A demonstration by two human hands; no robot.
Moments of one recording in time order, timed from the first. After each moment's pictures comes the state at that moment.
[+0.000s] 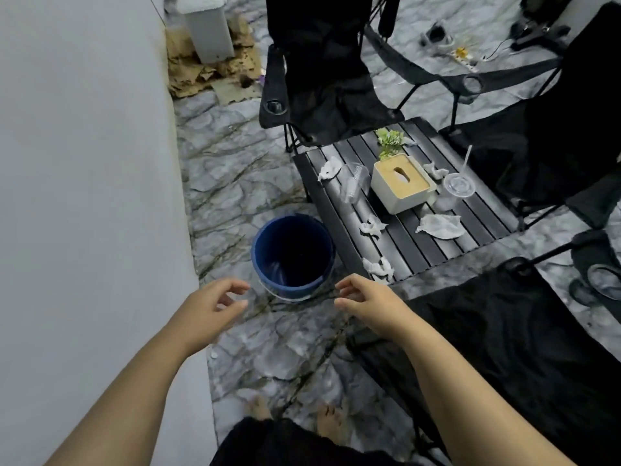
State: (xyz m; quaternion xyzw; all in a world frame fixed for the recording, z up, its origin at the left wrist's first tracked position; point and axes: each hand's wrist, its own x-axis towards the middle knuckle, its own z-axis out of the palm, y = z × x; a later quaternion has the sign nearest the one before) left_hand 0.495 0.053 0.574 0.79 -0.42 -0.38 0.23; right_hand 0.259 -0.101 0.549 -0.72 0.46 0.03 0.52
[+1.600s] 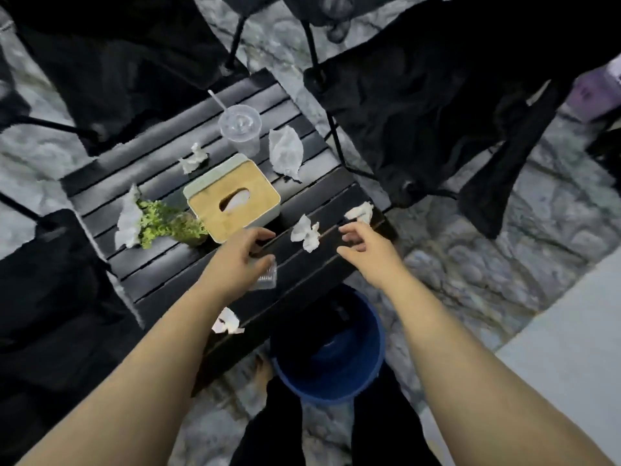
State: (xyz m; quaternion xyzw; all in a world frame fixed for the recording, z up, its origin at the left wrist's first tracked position) left_hand 0.526 -0.540 0.436 0.14 -0.87 -0.43 -0.17; right_hand 0.455 -0.317 0.436 0.01 0.85 -0.41 0.33
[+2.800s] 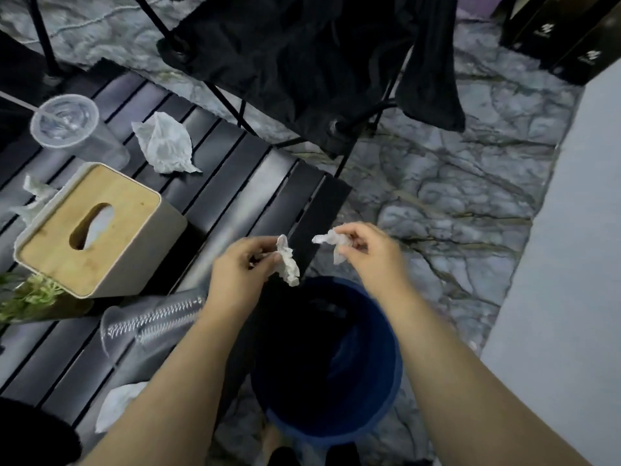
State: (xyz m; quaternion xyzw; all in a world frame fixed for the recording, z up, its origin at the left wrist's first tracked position) left_hand 0.499 -0.437 0.287 0.07 -0.85 -0.51 -0.11; right_hand 0.513 -0.243 0.284 0.15 0.85 -0.49 0.07
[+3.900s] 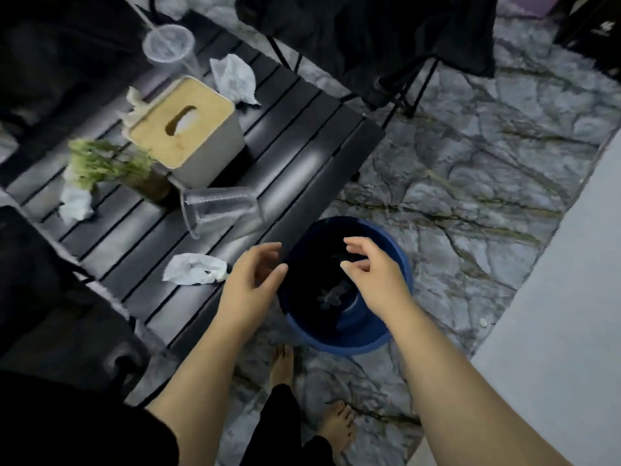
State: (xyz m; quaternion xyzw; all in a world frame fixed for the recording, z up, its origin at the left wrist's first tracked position) left_hand 0.690 -0.490 0.304 0.12 -0.83 -0.54 -0.12; right_hand 0.672 -0.287 0.300 0.14 0.82 -0.52 0.21
